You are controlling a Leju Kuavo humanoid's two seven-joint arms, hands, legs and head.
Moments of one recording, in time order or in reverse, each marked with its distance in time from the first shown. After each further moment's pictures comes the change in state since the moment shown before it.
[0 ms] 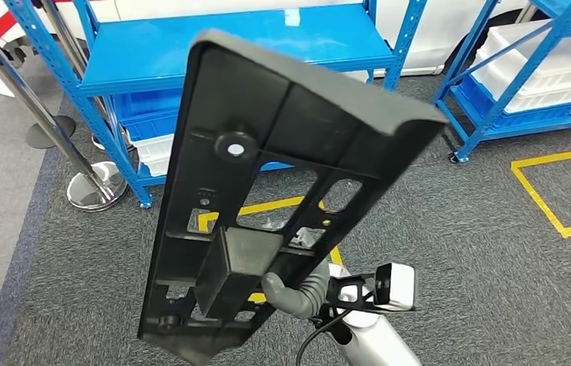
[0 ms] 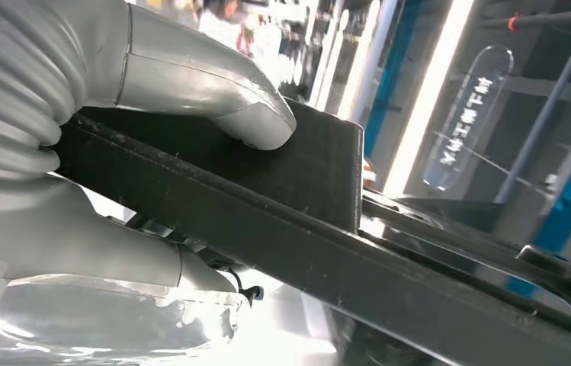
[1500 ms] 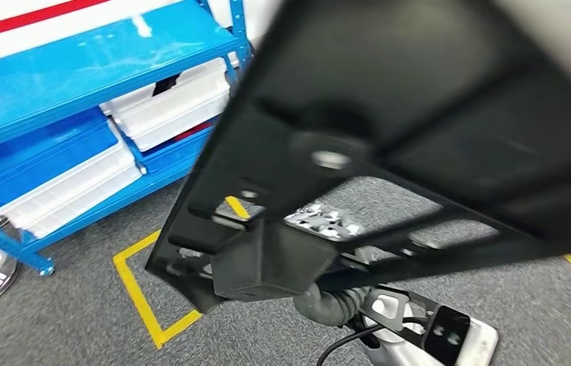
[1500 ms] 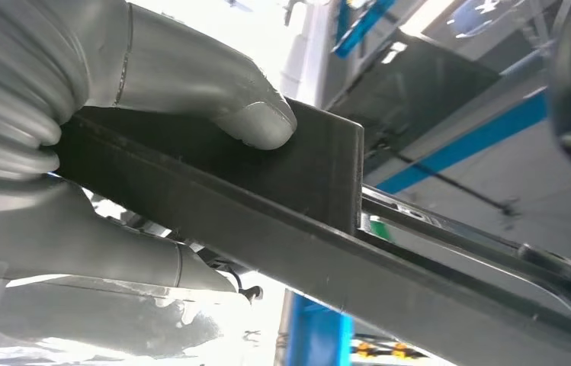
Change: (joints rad) left arm -0.007 0.023 -0.021 -0.008 -0.012 0.063 -0.042; right arm -0.023 -0.081 0.035 -0.272 0.095 -0.288 0.001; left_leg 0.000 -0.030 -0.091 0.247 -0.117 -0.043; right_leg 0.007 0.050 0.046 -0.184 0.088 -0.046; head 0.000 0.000
